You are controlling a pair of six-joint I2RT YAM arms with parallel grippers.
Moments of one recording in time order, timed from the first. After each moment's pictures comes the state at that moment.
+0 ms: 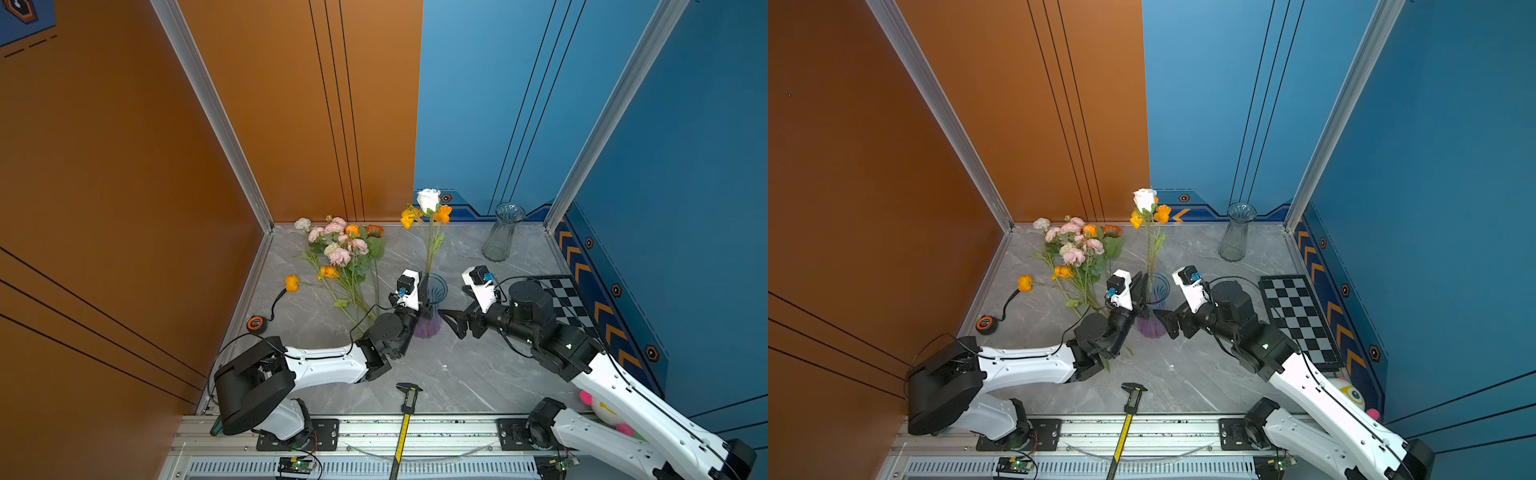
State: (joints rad) left arm -1.05 1.49 0.69 1.03 -0.64 -0.02; right arm 0.67 0.88 0.86 -0.38 -0.17 0.07
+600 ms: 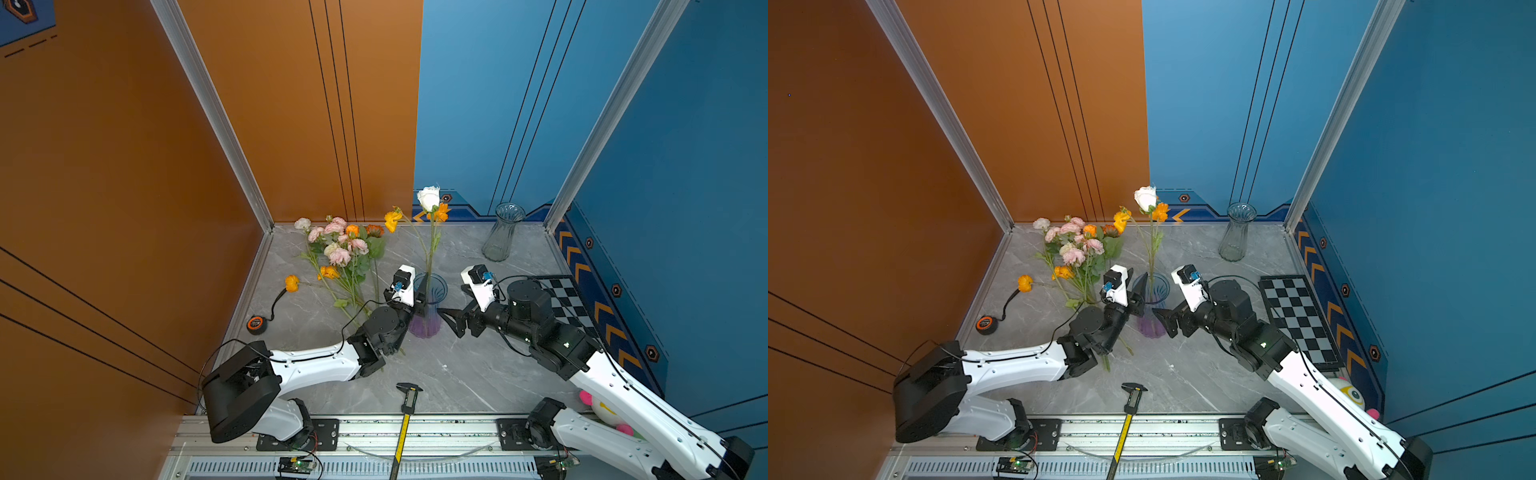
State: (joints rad) left arm -0.97 1.40 0.73 0.81 -0.56 -0.07; right arm 0.67 0.89 0.86 -0.36 -0.17 0.07
